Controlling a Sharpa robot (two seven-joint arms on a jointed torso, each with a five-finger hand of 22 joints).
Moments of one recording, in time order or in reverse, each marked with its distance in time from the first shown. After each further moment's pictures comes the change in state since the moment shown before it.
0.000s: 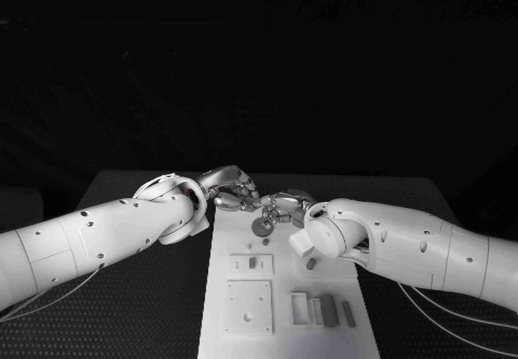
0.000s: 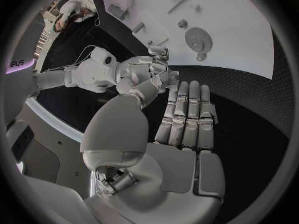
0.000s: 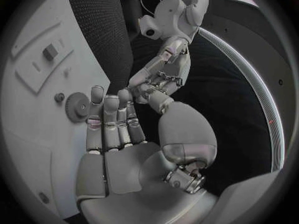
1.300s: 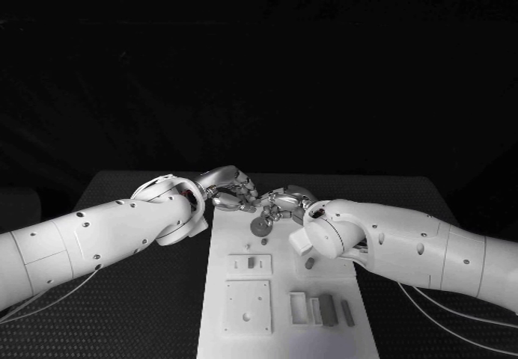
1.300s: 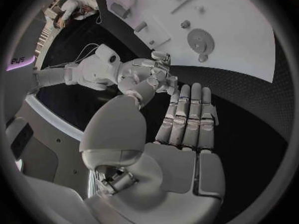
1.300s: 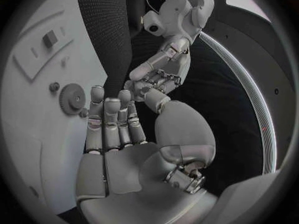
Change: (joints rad) left arm 0.000 -0.007 -0.001 0.011 0.031 0.001 -0.002; left_hand -0.090 -0.053 -0.092 0.000 0.027 -0.114 0.011 -0.057 -0.030 -0.123 0.048 -0.020 -0.049 -0.061 0.043 -0.054 0.005 0.002 -0.076 0.039 -0.003 -0.023; right arm -0.007 -0.001 0.001 -0.007 -0.074 -0.037 0.046; right_hand 0.075 0.086 0.015 -0.061 -0.003 0.051 -0.033 0.039 0.016 0.049 -0.028 0.034 -0.004 0.036 -0.032 0.040 0.023 0.000 0.042 -0.022 0.031 0.000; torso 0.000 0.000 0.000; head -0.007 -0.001
